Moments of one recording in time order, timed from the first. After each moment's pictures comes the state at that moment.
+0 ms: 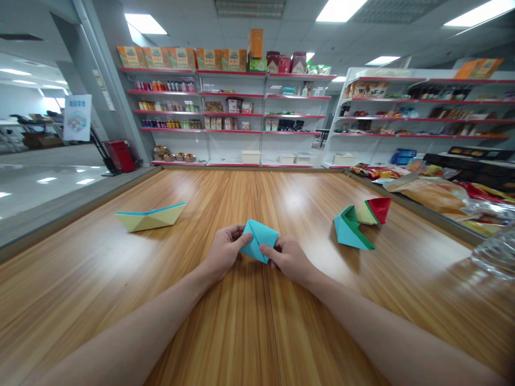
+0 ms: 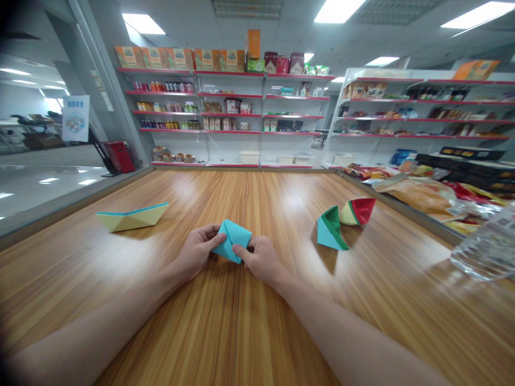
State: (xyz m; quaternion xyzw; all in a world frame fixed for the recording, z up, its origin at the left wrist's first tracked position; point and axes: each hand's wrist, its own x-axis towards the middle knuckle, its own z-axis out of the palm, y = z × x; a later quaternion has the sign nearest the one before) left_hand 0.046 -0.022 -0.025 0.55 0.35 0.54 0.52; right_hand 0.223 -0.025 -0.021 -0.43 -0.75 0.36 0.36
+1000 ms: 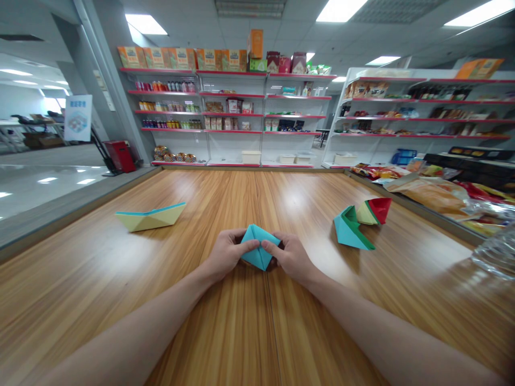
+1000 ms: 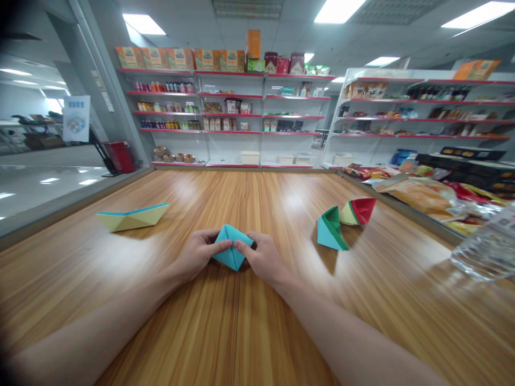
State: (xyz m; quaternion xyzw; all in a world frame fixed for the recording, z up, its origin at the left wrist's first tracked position) left_hand 0.046 -0.029 -0.018 0.61 0.36 0.49 0.50; right_hand 0.223 -0.022 -0.026 -0.41 -0.70 0.39 0.42
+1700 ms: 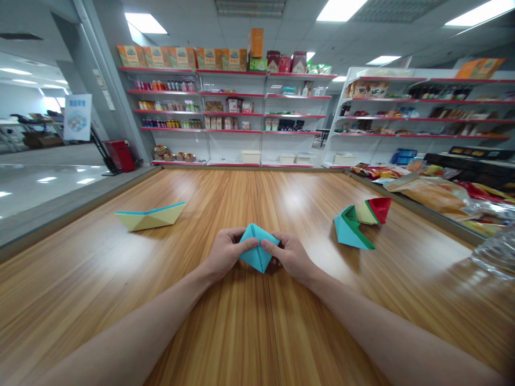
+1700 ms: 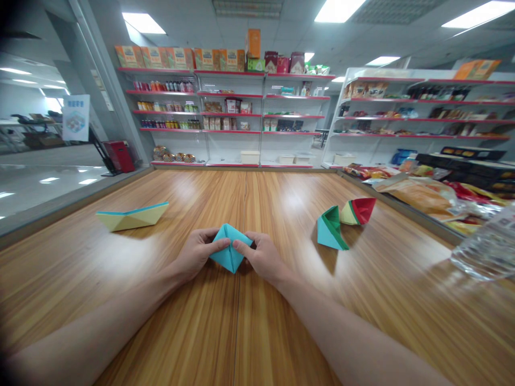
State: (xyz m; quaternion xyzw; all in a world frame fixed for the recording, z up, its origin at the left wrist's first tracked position) left_hand 0.045 -0.030 -0.018 0.60 0.35 0.50 0.52; right_hand 0.224 -0.022 -0.026 -0.38 -0.69 0.45 0.41
